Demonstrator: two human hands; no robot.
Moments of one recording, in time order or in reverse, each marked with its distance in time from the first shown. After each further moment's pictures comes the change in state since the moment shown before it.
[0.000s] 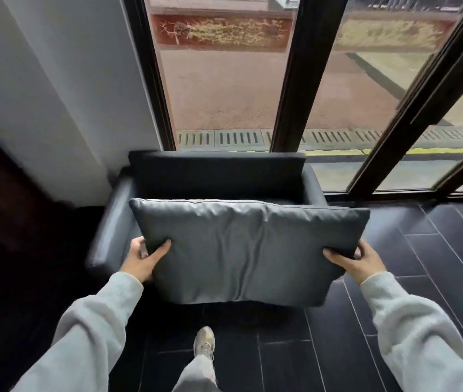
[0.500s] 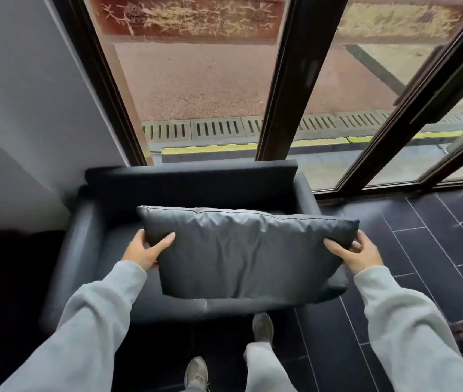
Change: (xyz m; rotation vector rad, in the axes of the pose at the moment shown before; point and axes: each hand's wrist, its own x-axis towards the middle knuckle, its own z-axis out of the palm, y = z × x) left_hand 0.228 0.094 0.073 0.179 -0.110 0.060; right_hand 0.186 -0.065 0.044 -0.114 0.155 0.060
